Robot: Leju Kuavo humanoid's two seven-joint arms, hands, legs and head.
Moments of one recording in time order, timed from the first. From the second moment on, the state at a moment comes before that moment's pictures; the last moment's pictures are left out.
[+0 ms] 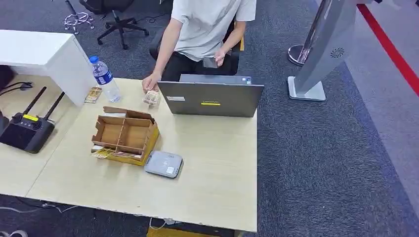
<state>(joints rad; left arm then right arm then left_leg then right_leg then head) -0.19 -0.07 0.87 -1.69 -0.57 0.60 -0.62 -0.07 0.21 -0.85 -0.20 1.12 -0.28 -0.04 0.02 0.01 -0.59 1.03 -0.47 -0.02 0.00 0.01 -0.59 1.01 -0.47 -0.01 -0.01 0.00</state>
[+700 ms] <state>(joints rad) -0.52 0.23 -0.05 -1.35 -1.27 0.43 -0.19 -0.08 0.21 -0.85 -0.20 1.14 -0.27 -0.01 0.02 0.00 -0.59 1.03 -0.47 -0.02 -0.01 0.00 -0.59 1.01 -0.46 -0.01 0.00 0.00</state>
